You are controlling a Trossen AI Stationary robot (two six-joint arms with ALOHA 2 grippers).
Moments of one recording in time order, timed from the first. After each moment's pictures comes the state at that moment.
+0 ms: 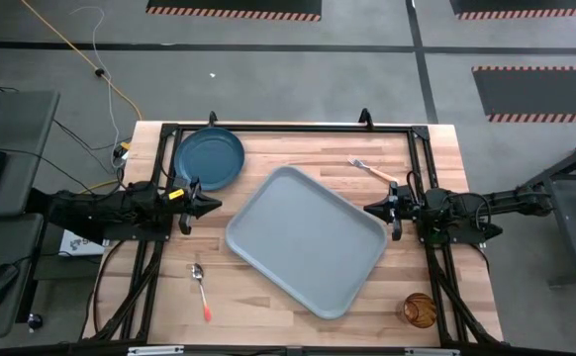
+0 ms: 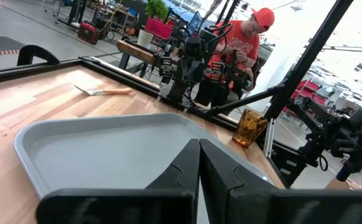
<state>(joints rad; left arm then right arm) -0.03 0.02 0.01 0.02 -0.07 -0.41 0.11 0.17 0.01 0.04 0.18 0.36</state>
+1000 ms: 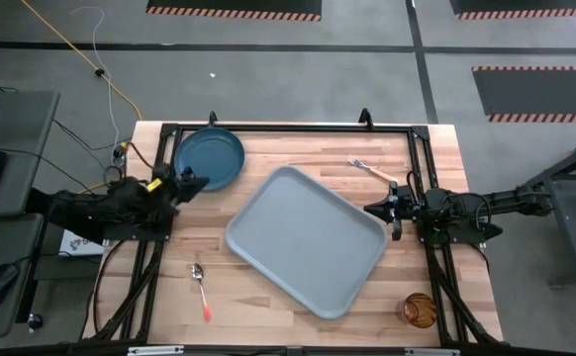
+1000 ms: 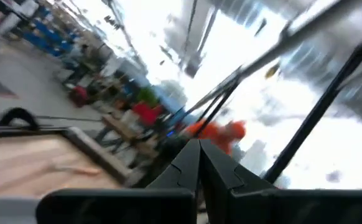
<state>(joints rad) -0.03 0.01 0.01 0.41 -0.25 -0.65 0.11 0.17 0.01 0.04 0.18 0.36</state>
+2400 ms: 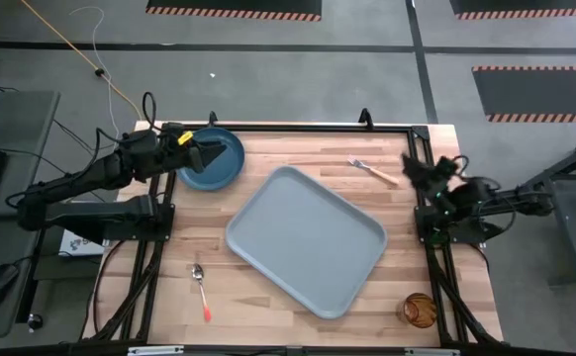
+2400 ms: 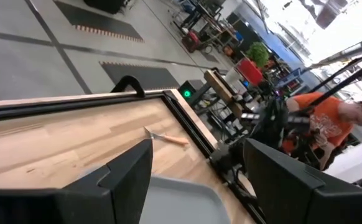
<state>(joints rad) 0.33 0.65 0.75 -0.26 -0.14 -0.76 0.11 0.21 0.06 0.88 0.64 0.54</state>
